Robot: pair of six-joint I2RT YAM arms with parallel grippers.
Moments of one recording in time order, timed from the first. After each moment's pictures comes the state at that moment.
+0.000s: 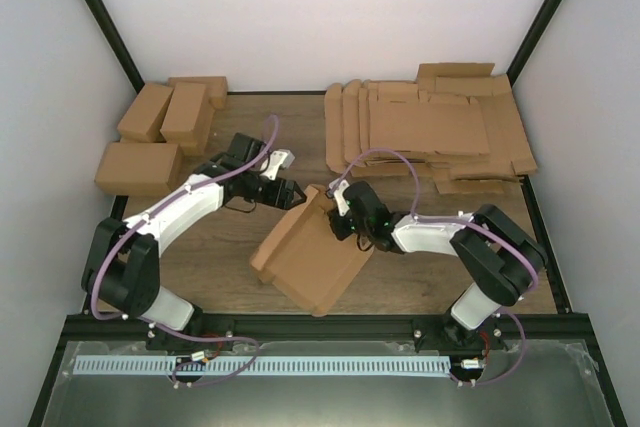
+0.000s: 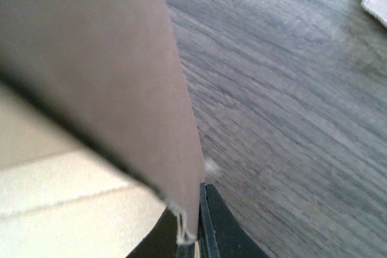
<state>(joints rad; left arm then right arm) -0.45 1.51 1.03 -0.51 0.51 -0.17 0.78 1.60 0.67 0.23 -0.04 0.14</state>
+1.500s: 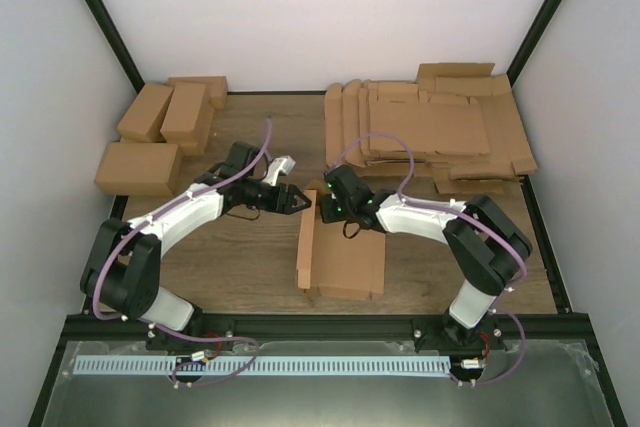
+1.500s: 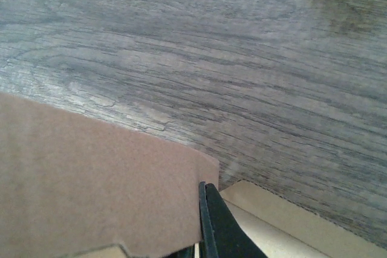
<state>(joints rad) -0.44 1.49 0.91 -0.34 0.70 -0.28 0.79 1.68 0.95 -0.13 0.03 0.51</state>
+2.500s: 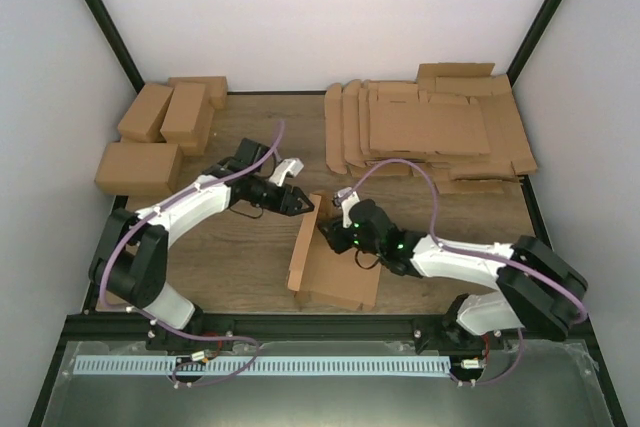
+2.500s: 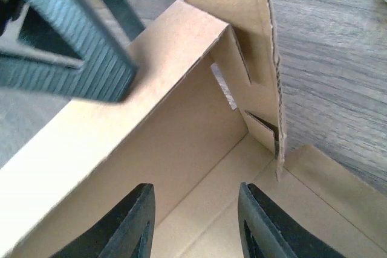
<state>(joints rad) -0.46 1.56 0.99 -0.45 0.72 -0.18 0.92 1.37 0.58 0.21 0.06 0.45</state>
